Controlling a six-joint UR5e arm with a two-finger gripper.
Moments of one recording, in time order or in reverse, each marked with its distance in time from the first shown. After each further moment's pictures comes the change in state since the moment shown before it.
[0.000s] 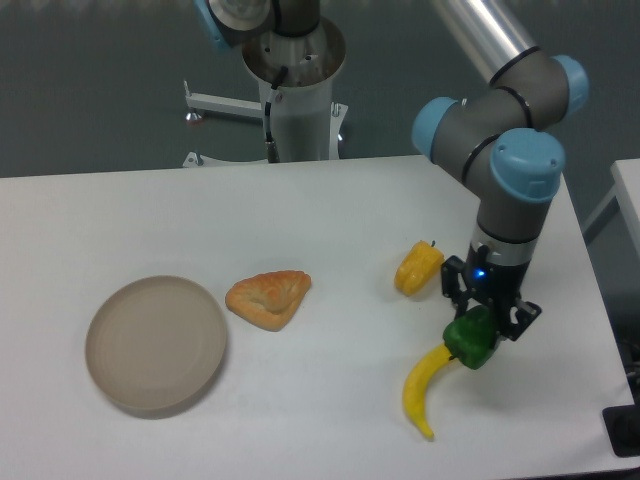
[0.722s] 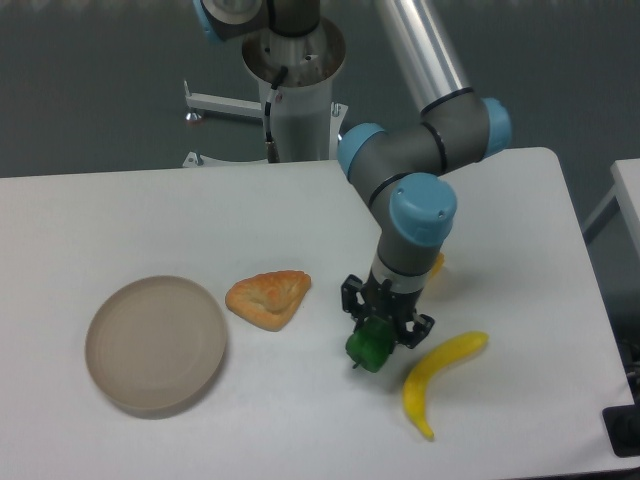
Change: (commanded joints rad) arm -0.112 0.026 -0.094 0.002 -0.078 -0.347
